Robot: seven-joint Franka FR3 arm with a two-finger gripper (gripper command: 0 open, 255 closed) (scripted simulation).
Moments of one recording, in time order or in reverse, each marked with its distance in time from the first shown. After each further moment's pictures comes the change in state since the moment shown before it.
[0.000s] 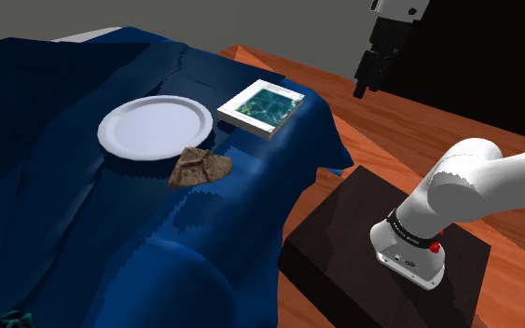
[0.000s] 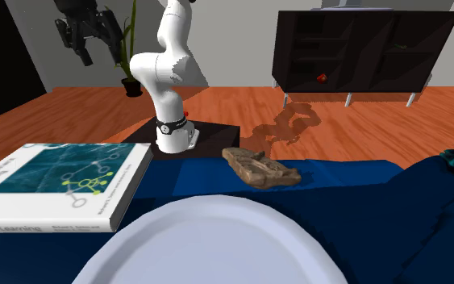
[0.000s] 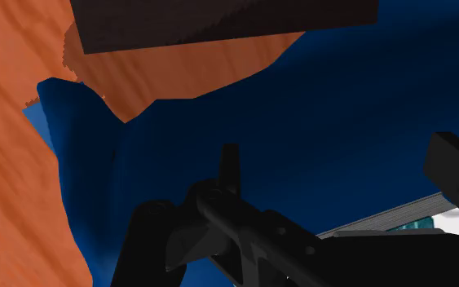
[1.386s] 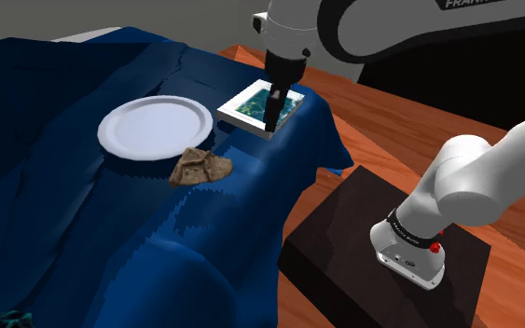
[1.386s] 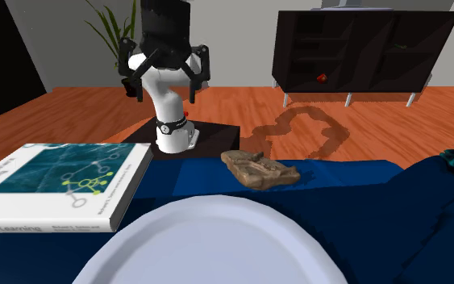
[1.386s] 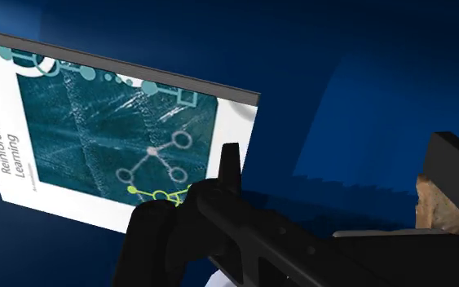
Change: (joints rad) arm 0.212 0.403 0.394 0.191 -0.086 0.359 0.024
